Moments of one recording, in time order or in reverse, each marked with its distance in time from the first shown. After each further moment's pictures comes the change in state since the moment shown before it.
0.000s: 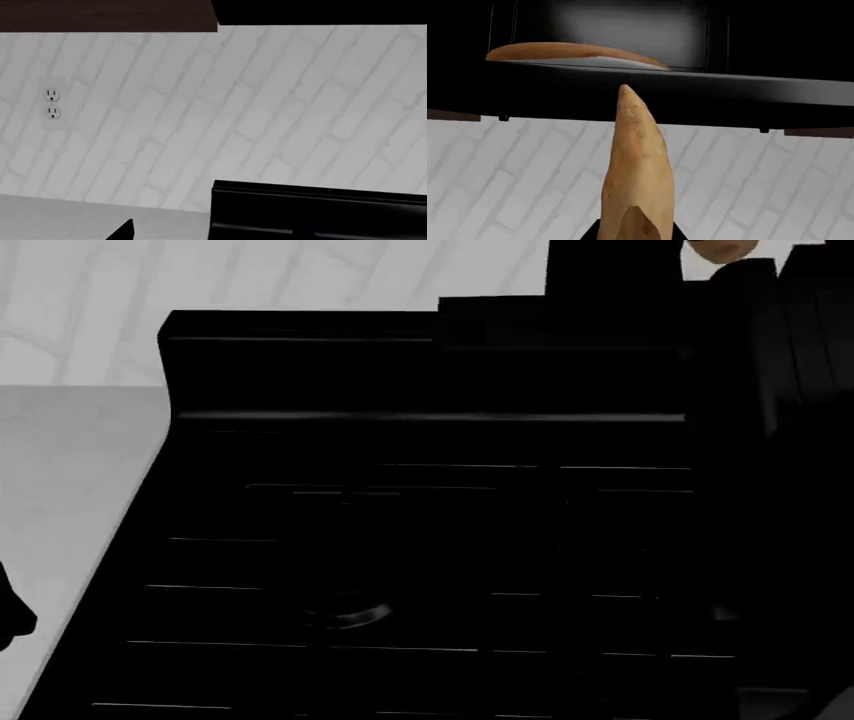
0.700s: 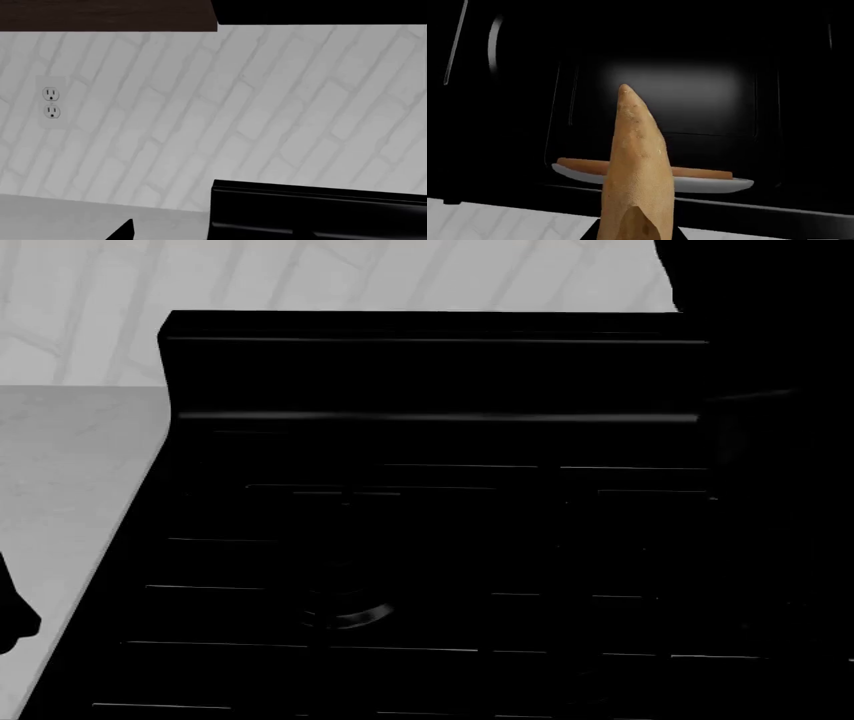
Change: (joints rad) left arm 0.014 0.003 0.009 0.001 0.027 0.008 0.011; right arm 0.006 -0.180 0.426 0.261 0.154 0.260 -0.165
